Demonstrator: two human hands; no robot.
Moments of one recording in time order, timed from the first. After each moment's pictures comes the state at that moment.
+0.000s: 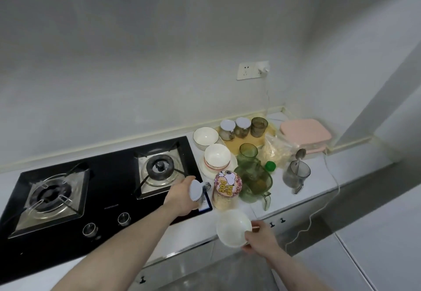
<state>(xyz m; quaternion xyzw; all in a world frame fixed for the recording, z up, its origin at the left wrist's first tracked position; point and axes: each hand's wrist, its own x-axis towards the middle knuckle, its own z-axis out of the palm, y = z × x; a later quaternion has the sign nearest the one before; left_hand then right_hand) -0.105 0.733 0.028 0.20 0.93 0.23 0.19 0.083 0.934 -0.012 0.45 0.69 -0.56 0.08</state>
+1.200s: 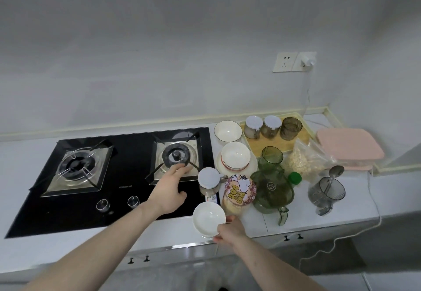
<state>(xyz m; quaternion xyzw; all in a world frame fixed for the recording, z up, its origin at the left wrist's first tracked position) -0.122 0.704 0.030 0.18 0.94 0.27 0.11 -0.014 0.903 -0.061 0.41 0.62 -0.63 0.22</state>
